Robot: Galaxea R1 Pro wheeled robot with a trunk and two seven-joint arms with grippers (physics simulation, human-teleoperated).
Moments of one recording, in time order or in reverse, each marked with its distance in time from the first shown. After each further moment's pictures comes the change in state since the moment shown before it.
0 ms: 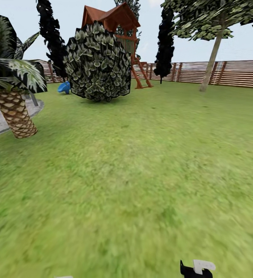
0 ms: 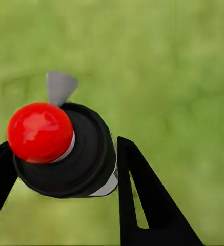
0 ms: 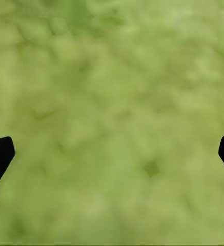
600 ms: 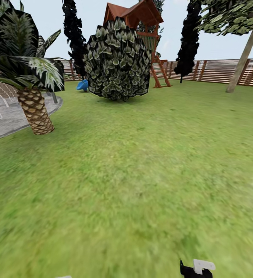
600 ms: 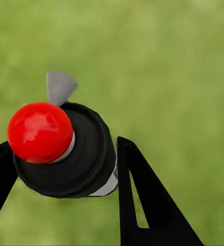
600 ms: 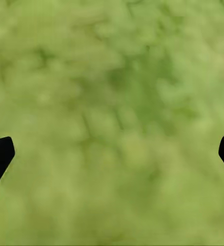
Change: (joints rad) left arm 0.001 0.004 0.002 0.000 0.016 0.001 0.001; right arm 0.000 0.000 0.000 0.000 0.000 0.000 0.001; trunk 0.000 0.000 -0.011
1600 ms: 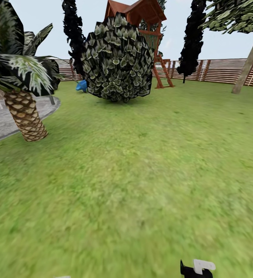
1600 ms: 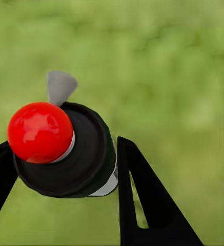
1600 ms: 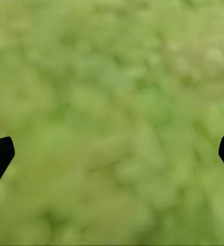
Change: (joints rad) left arm 0.000 0.006 -0.001 0.000 0.001 -0.001 0.000; right arm 0.000 -0.001 0.000 0.001 0.001 0.000 0.003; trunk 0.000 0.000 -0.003
